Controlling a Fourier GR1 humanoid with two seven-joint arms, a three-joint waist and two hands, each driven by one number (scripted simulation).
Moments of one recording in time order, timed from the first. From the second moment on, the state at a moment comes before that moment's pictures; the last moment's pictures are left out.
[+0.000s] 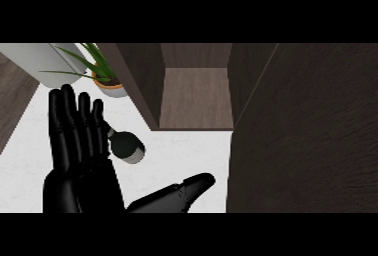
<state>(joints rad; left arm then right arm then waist) -0.25 0.01 -0.60 -2.14 -0.68 0.93 0.72 -0.02 -0.17 0.04 -2.42 -0.23 0.09 0.51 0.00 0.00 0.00</state>
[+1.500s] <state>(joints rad) 0.09 0.10 -0.29 -1.98 0.05 0.74 0.11 -0.04 -0.16 0.07 -2.44 -0.20 0.09 0.57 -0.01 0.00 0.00</state>
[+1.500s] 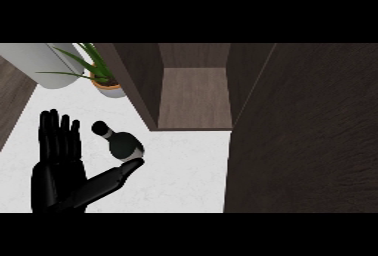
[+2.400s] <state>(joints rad) 0.13 0.01 -0.14 -1.65 0.24 0.55 -0.26 -0.02 -0.15 0.04 -2.44 -0.19 0.11 0.55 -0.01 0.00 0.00</state>
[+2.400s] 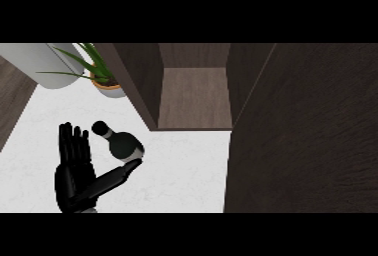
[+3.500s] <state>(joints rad) 0.02 0.01 -0.05 -1.29 0.36 0.37 -0.51 -0.10 -0.14 0.02 -2.44 -0.19 0.11 0.62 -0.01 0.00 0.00</state>
